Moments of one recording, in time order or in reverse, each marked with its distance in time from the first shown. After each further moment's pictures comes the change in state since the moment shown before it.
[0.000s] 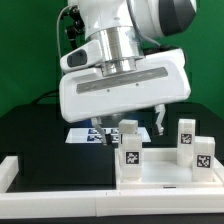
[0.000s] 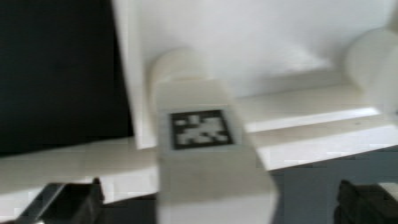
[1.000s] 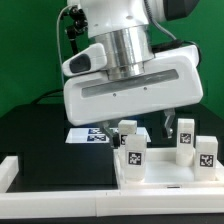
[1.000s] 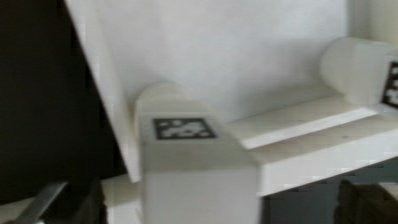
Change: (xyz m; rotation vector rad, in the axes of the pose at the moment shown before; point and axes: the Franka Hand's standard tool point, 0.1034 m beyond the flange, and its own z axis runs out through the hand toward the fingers) arm 0.003 0.008 0.008 -0.038 -0.171 0.096
